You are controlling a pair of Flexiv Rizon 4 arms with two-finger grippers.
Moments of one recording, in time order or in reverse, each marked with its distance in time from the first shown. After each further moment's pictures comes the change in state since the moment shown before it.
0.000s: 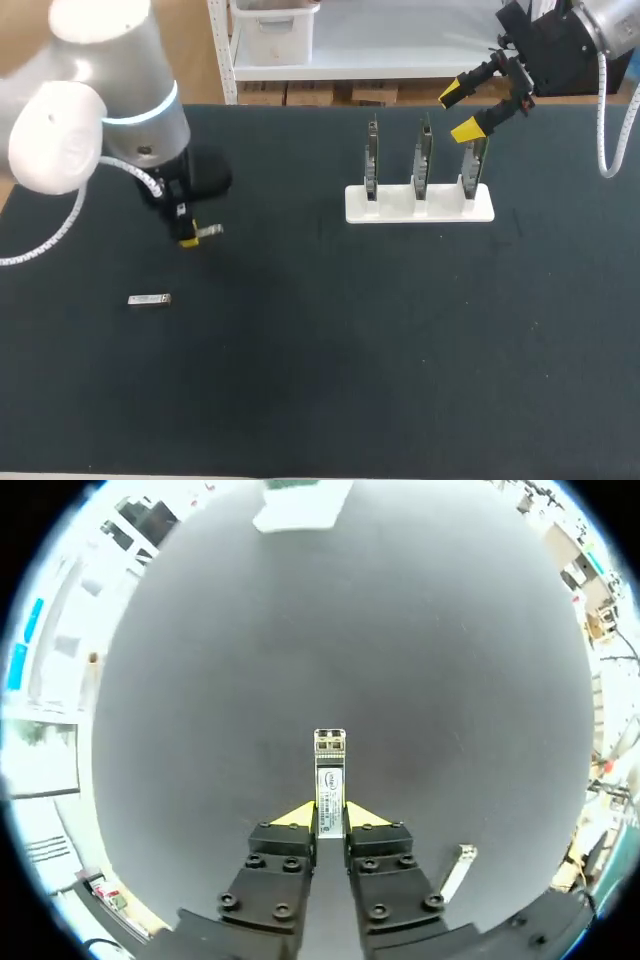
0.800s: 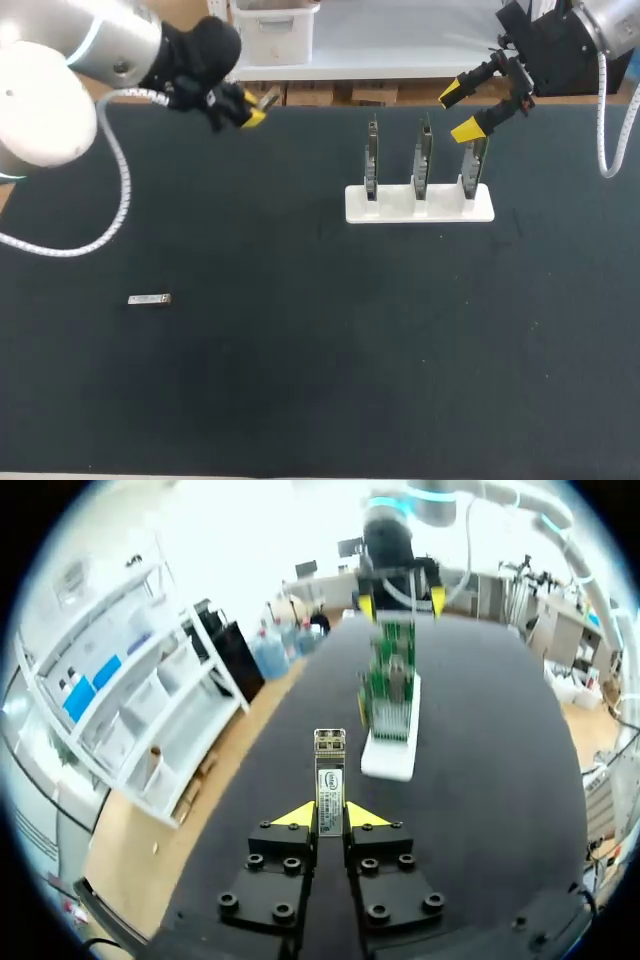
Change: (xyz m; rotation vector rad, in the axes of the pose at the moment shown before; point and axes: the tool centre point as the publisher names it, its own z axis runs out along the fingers) left arm -0.147 0.076 -0.136 -0.172 -0.680 -0.061; right arm 0.000 0.000 0.000 0.000 0.000 0.000
